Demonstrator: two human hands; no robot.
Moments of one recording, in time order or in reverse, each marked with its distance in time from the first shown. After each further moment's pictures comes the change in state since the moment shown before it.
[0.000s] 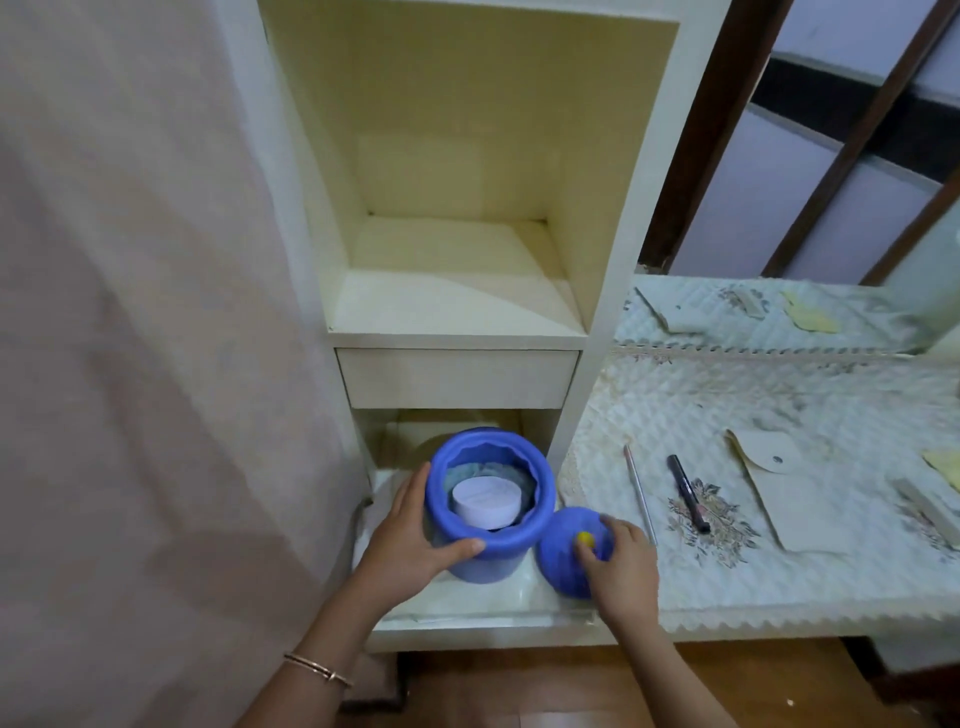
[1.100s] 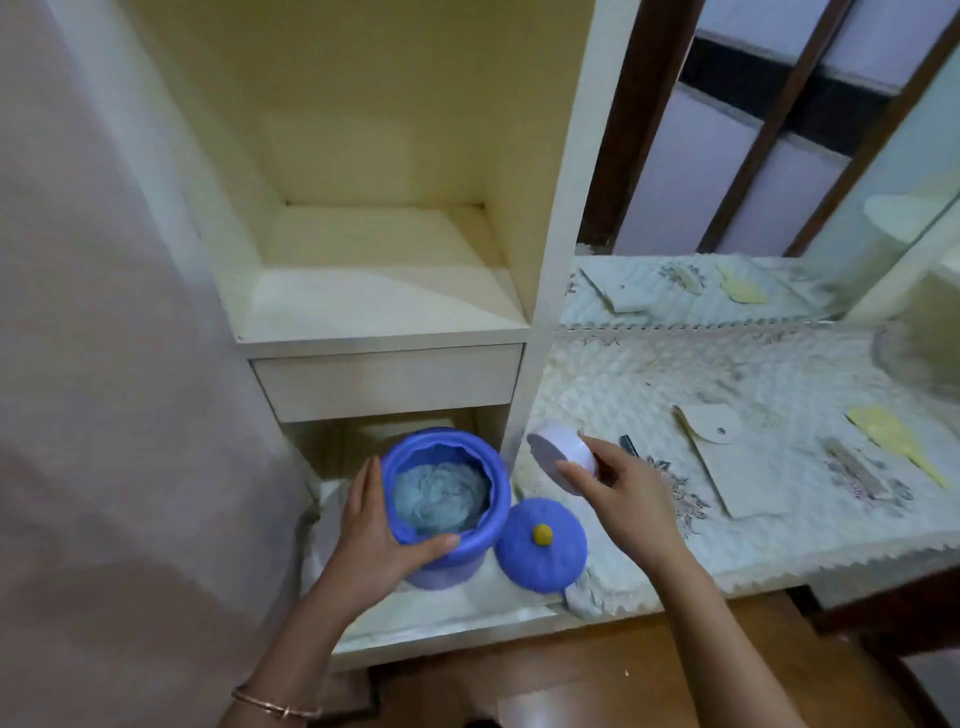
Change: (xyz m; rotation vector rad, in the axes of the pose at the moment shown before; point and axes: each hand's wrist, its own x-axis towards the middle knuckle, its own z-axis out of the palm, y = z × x) left_hand 0.020 0.002 0.014 0.056 0.011 -0.009; right_hand 0.012 -0.059 -0.093 0.224 -0.048 -0.243
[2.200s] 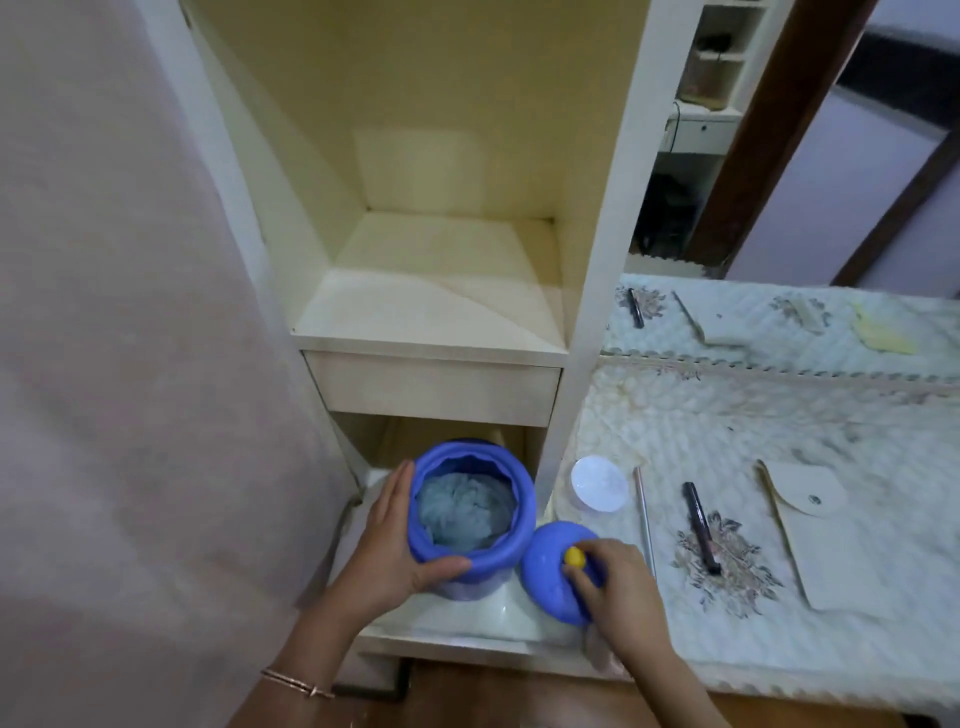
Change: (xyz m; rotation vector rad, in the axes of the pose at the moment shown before) left_hand -0.012 0.010 0.004 0.123 0.065 -0.072; right_hand 0.001 0.105 0.053 -0.197 -0.232 -0.076
